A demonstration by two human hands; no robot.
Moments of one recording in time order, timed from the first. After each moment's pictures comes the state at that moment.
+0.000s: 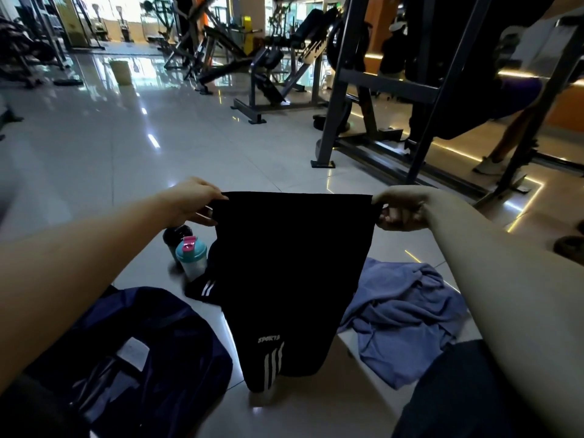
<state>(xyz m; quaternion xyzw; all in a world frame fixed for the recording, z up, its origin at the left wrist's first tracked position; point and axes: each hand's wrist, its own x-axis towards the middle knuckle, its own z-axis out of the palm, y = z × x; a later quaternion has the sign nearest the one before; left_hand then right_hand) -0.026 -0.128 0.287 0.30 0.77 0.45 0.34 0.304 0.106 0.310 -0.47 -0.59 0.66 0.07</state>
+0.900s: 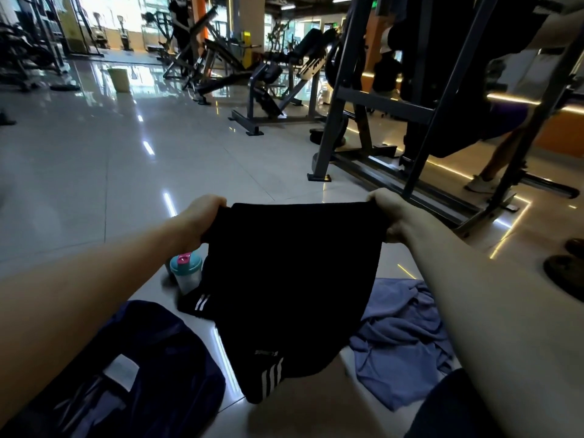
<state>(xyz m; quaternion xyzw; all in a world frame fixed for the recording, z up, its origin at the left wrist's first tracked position) 0.010 -0.132 0.289 0.22 0.72 0.55 0.36 0.276 0.085 0.327 -0.46 -0.54 0.70 0.13</state>
